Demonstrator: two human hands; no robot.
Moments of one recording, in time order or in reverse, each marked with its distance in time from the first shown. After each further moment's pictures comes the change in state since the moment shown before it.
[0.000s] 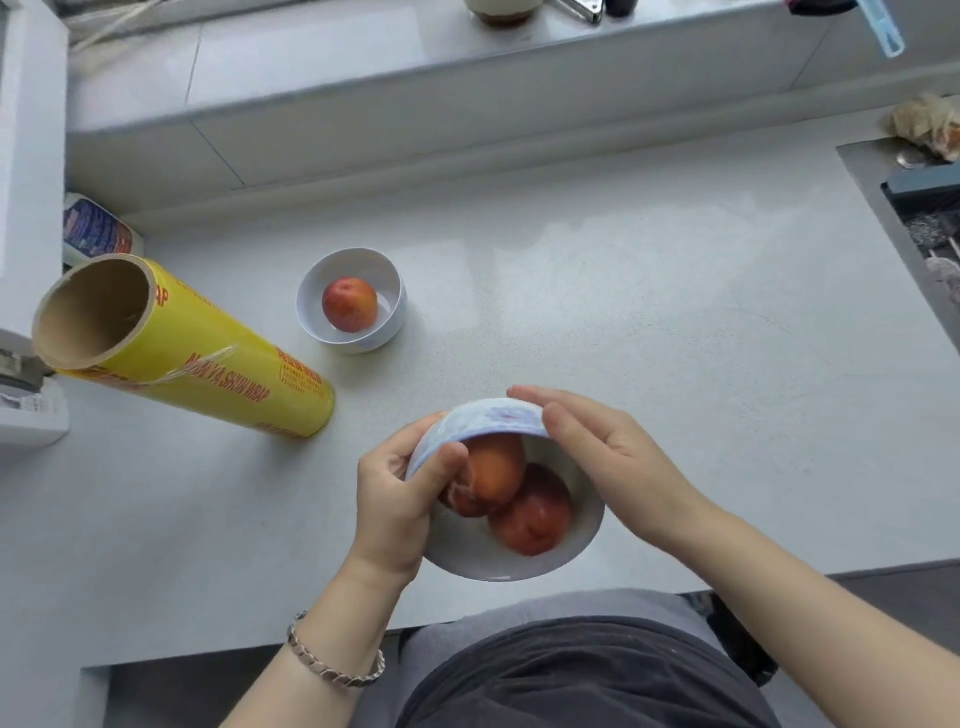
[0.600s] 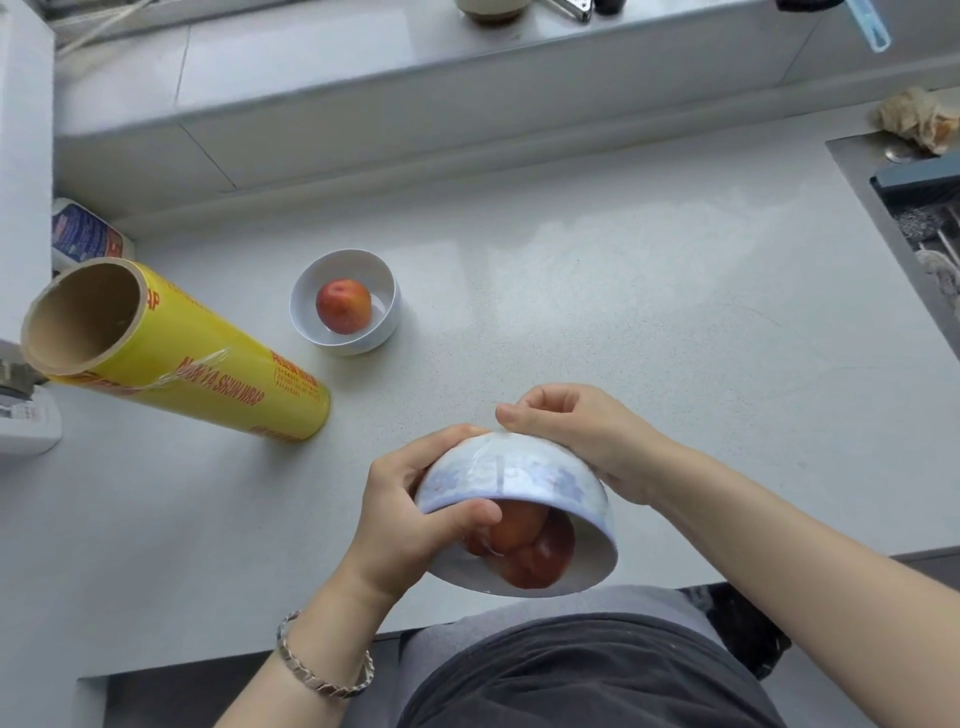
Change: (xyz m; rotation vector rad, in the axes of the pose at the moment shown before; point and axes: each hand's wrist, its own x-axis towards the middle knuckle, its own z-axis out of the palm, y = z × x) left_hand -0.008 0.011 -0.005 0.165 -0.236 0.086; right_hand 0.030 0.001 0.003 0.216 -0.052 0.311
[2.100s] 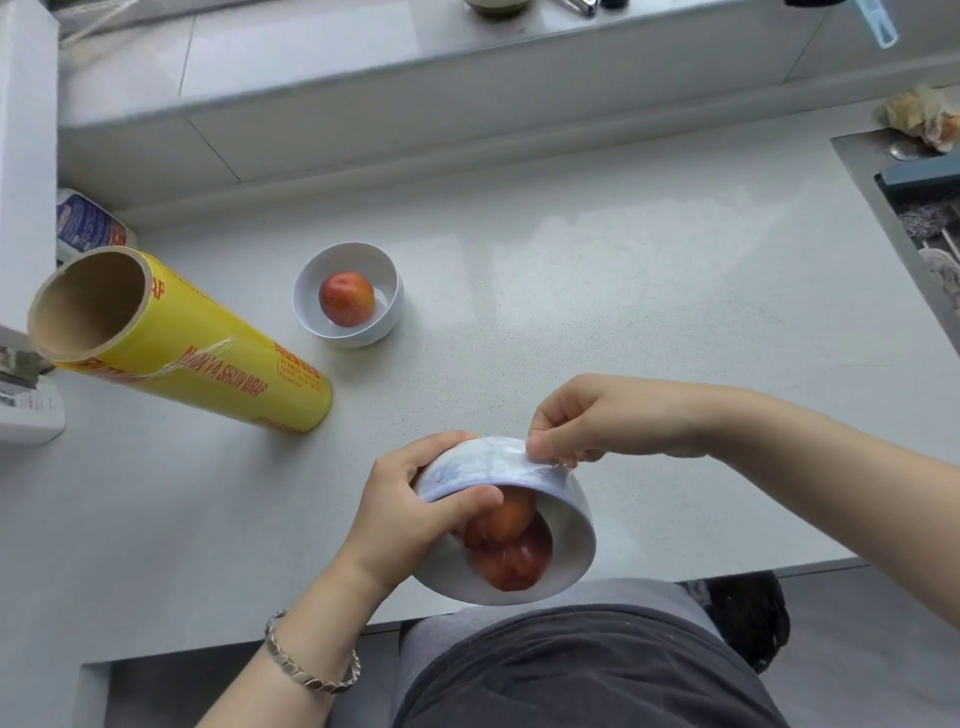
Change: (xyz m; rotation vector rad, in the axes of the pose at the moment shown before) left_hand -0.001 -0.002 -0.003 0.128 0.002 -0.117; right_hand -0.014 -0.037 -0.018 -0.616 -0.386 0.069
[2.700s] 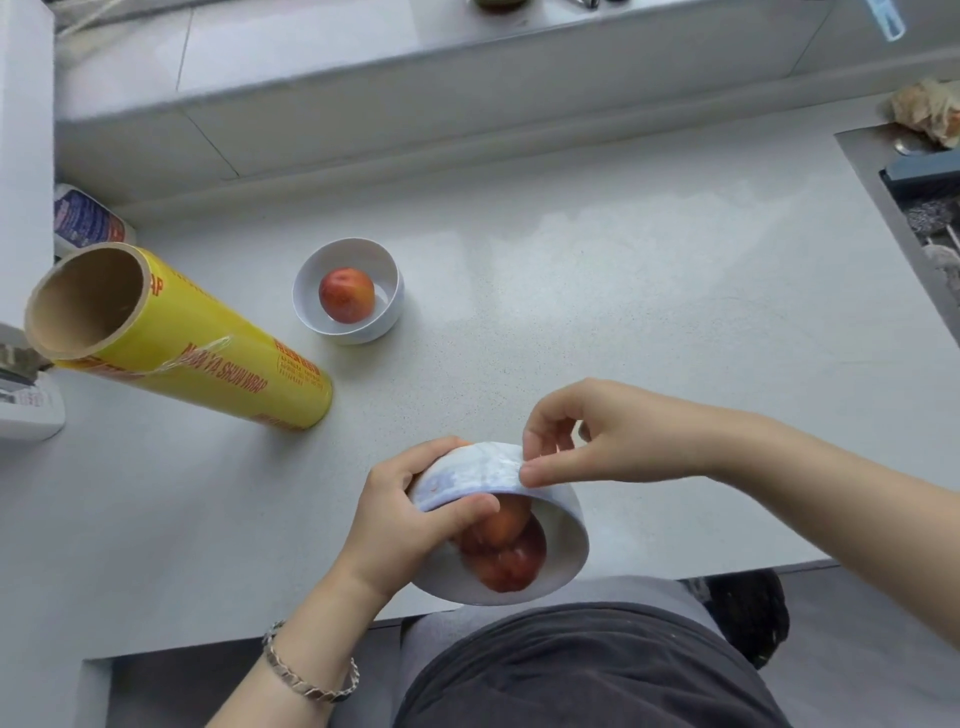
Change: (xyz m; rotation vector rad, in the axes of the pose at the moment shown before) left_hand -0.005 -0.009 -0.003 0.056 0.042 -0.030; right_hand -0.008 0.000 0.010 -0.213 0.160 -0.126
